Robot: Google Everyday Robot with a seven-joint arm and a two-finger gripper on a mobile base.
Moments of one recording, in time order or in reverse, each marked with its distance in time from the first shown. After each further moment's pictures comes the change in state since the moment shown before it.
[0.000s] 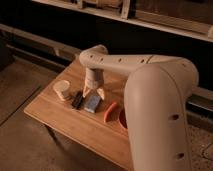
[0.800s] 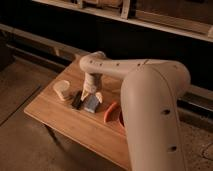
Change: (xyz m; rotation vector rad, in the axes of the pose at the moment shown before) arm -0.003 0.003 0.030 -0.006 -0.013 0.005
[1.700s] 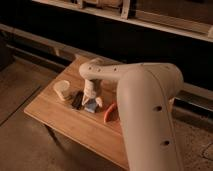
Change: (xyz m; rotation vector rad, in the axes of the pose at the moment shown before) arm 0.010 -0.001 0.040 0.018 0.052 -0.008
